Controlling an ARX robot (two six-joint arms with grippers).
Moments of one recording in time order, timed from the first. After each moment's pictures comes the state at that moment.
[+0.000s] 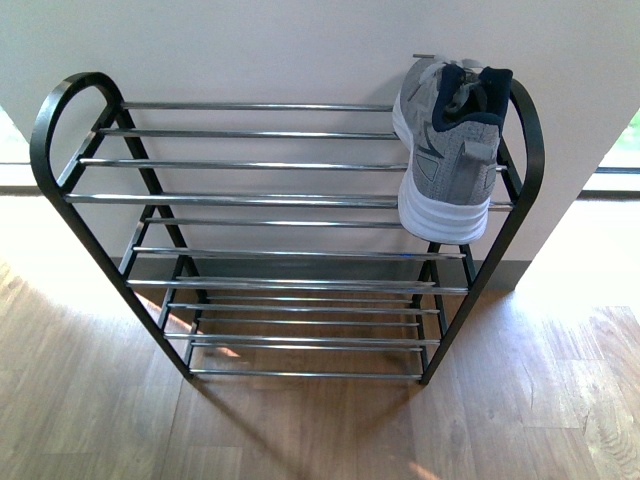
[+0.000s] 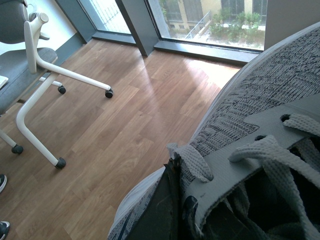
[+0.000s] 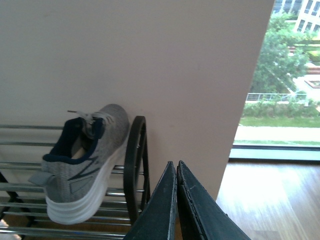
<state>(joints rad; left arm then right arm) -0.19 0.60 0.07 0.05 -0.86 -0.10 0.02 0.84 0.11 0.72 0.01 0.00</state>
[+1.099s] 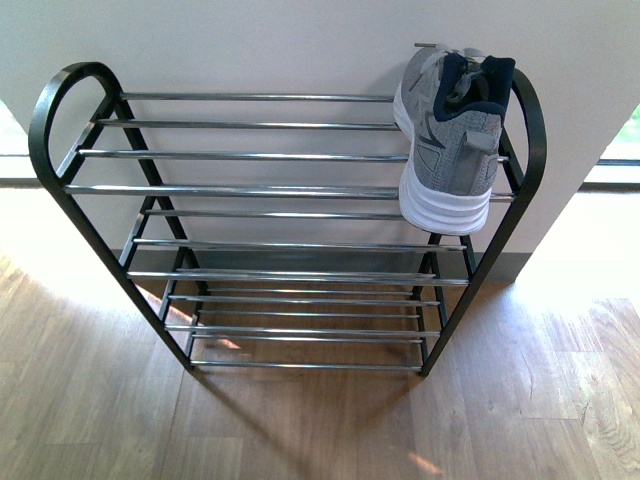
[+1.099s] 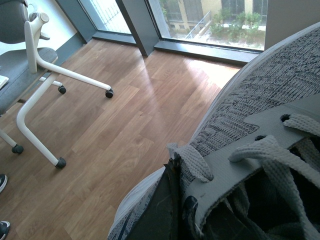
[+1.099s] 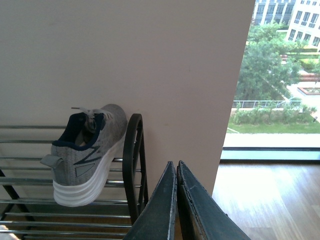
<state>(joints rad) -0.19 0.60 0.07 0.05 -0.86 -0.10 0.00 0.27 0.02 0.27 0.00 0.00</state>
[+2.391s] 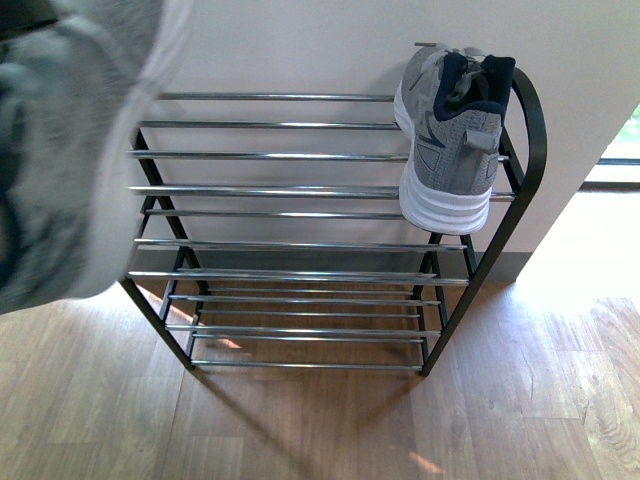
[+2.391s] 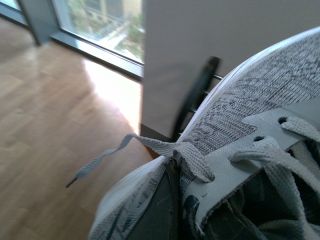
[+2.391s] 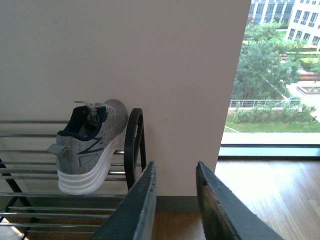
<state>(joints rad) -0.46 1.31 0.52 0.30 -0.62 -0.57 0.00 0.01 0.02 0.00 0.00 0.00</state>
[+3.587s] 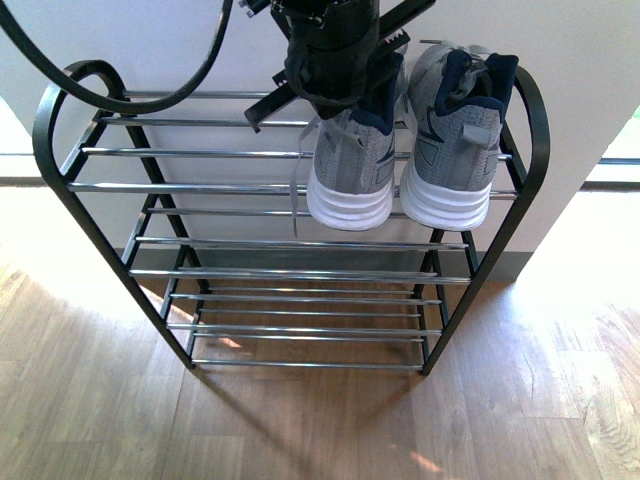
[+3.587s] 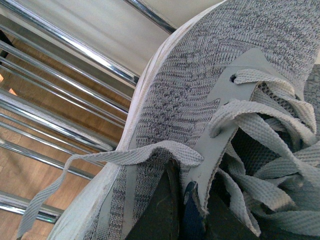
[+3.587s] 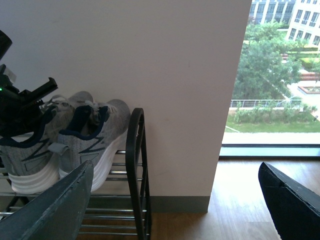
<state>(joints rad) -0.57 2.34 1.74 -0.20 -0.20 -1.00 0.00 0.01 0.02 0.00 0.00 0.00</state>
